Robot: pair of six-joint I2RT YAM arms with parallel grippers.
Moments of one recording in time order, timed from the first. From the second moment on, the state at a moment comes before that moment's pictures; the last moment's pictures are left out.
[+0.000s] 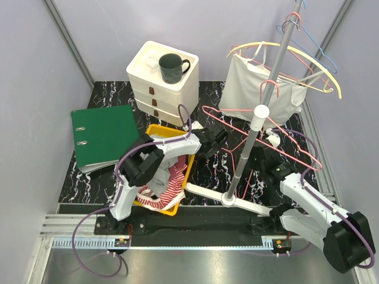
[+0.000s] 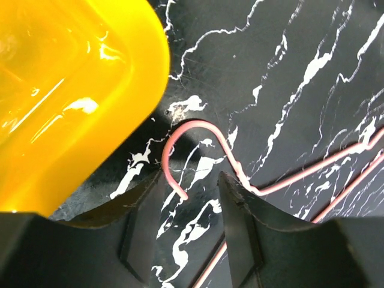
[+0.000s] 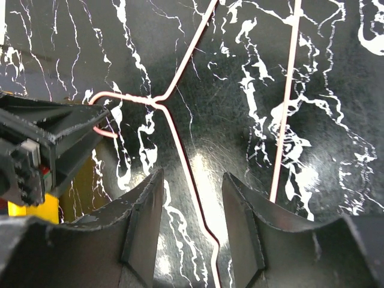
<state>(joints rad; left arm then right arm) -0.90 2.11 1.52 -0.51 -0.35 -1.51 0.45 0.97 0.52 -0.28 0.27 0.77</state>
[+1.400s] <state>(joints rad) -0.95 2.19 1.63 -0.62 -0.60 -1.31 0.30 1.10 0.52 -0.16 0.02 0.74</state>
